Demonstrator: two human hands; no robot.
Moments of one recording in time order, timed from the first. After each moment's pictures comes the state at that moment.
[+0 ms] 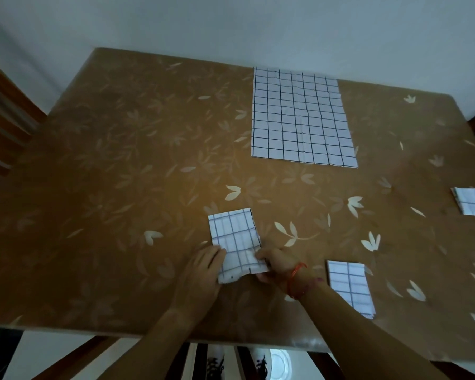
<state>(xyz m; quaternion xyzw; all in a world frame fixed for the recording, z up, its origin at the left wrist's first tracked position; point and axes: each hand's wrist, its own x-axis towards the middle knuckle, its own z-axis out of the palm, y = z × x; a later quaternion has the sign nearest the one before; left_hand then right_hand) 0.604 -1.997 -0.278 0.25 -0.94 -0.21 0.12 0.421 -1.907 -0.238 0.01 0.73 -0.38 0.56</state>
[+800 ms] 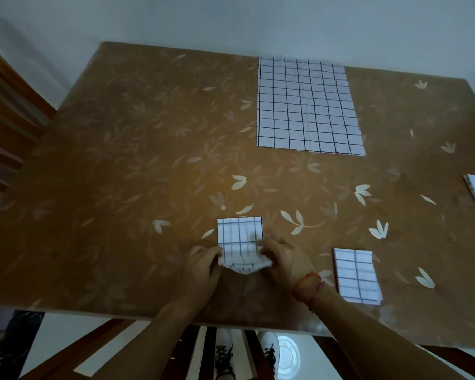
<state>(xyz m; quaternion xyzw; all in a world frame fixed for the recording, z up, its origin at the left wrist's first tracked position) 0.621 -1.992 -0.267 0.35 -0.86 -0.34 0.14 0.432 -1.867 -0.245 -0.55 0.80 -0.18 0.18</state>
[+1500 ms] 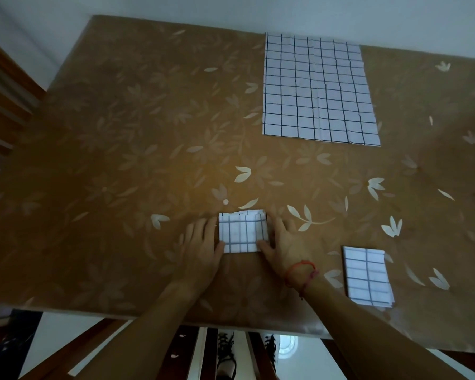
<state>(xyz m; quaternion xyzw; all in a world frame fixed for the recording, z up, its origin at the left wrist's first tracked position) 0.600 -2.020 -0.288 0.38 -0.91 -0.16 0.08 0.428 -1.898 -0.269 -0.40 0.86 -0.21 0.24</state>
